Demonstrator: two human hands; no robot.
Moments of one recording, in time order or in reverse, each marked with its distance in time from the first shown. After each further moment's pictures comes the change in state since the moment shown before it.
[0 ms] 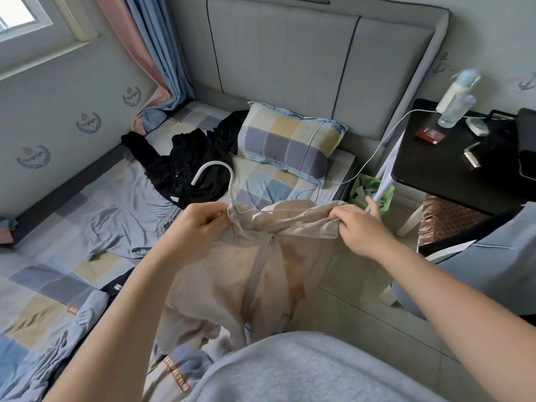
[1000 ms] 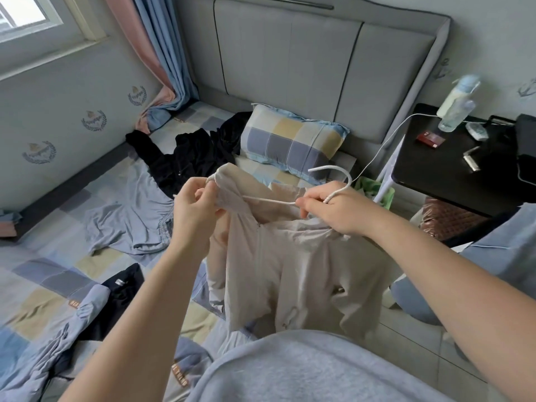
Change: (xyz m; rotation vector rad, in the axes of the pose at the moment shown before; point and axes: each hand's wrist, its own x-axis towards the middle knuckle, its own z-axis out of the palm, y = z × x) left_hand 0.006 0.004 0.019 -0.582 0.523 -0.287; right_hand -0.016 -0.091 -0.076 0.415 -0.119 -0.167
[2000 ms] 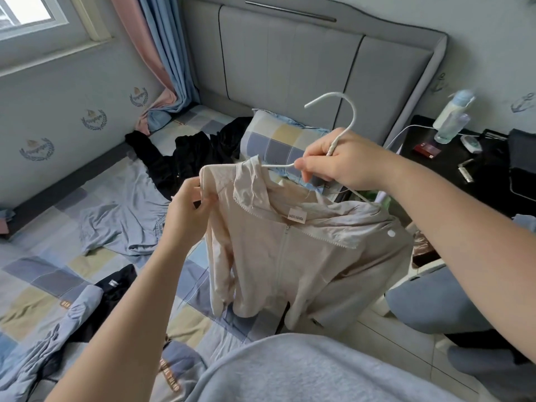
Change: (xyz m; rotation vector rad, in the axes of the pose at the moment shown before) left_hand 0.036 -0.030 -0.032 0.524 -0.041 0.254; right_hand 0.015 -0.062 -0.064 -0.025 -0.001 -0.113
